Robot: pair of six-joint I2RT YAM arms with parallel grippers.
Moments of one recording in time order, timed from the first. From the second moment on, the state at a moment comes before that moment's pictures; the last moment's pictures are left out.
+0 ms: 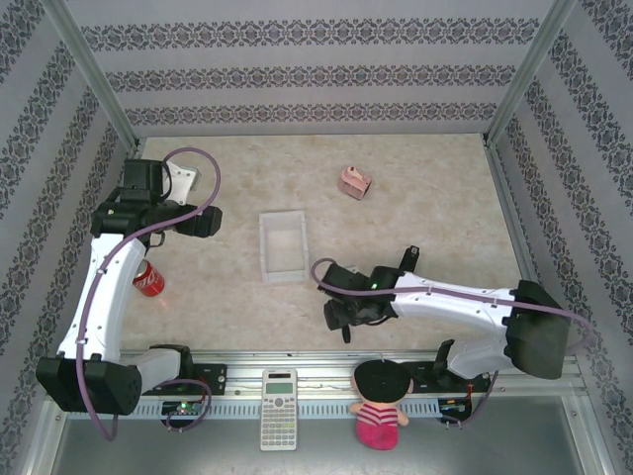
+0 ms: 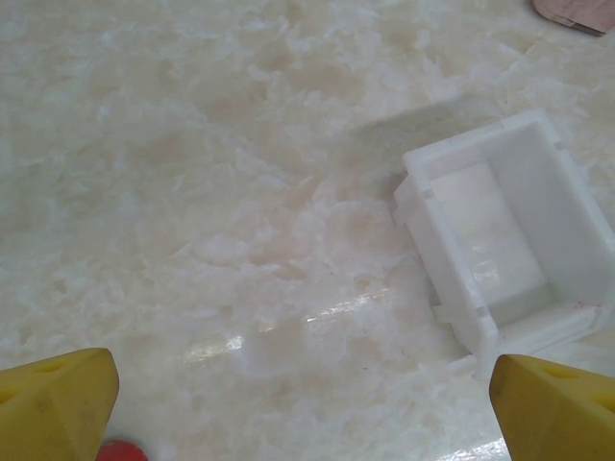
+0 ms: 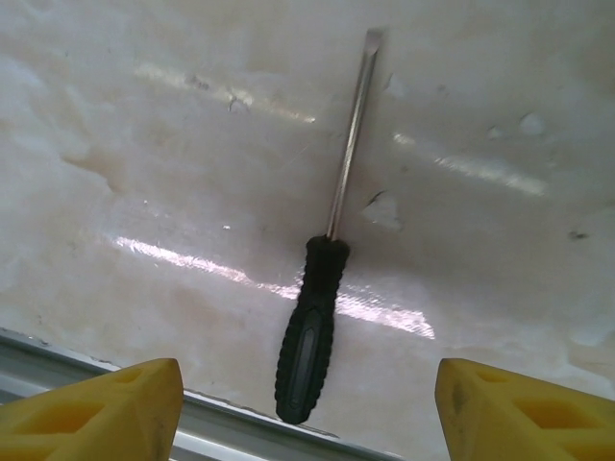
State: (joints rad) left arm 0.01 1.18 1.29 -1.01 0.19 0.17; right arm 1.09 1.37 0.85 -0.83 0.06 0.84
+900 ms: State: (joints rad) left arm 0.01 1.11 1.23 -1.02 0.23 0.17; right arm 1.14 1.45 0.74 -0.72 0.07 0.95
